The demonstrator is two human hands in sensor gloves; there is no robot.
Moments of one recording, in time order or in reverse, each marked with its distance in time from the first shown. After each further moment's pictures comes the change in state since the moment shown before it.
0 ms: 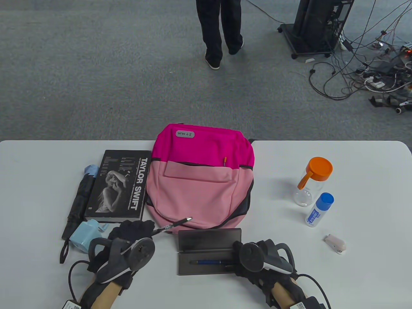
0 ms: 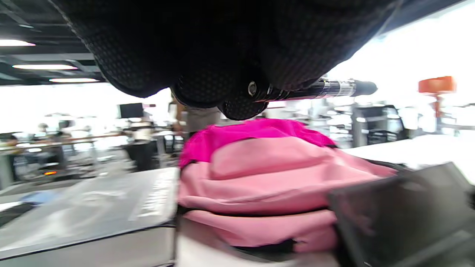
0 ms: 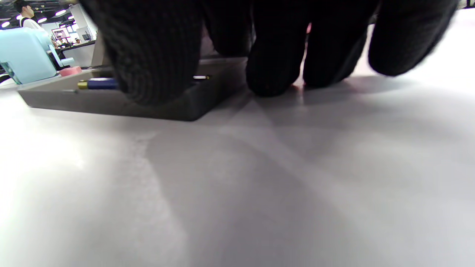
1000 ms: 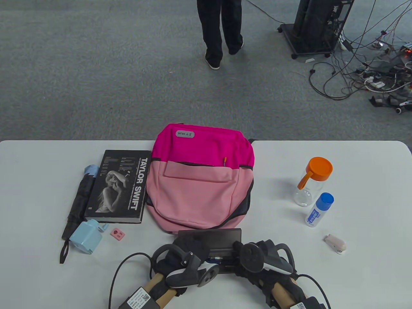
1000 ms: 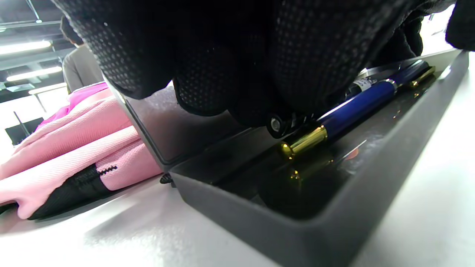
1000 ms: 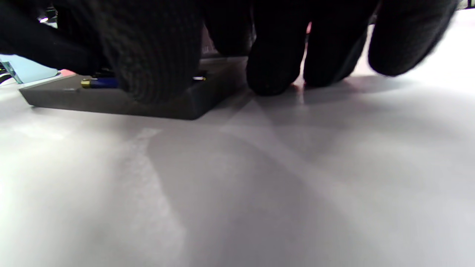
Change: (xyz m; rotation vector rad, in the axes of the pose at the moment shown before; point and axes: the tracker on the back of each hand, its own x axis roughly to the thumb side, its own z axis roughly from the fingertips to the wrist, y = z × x) left_hand 0.121 -0.088 -0.036 -0.080 -0.259 -0.194; right_hand 0.000 0.000 0.000 -0.001 -0.003 0.001
